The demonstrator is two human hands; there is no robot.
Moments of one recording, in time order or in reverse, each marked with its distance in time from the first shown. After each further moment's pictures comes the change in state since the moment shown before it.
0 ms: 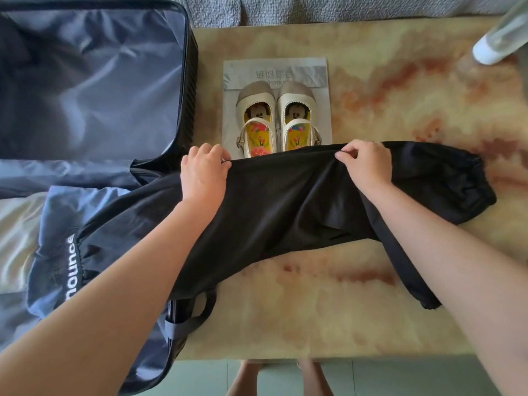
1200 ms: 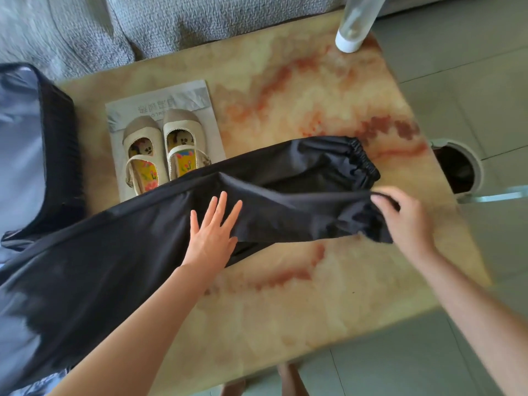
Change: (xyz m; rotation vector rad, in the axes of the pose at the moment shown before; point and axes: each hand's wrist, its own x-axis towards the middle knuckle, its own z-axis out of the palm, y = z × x) left_hand -0.074 0.152 0.088 0.382 -0.446 0.457; right_hand -0.110 0.217 -0.131 0.230 0.154 0.168
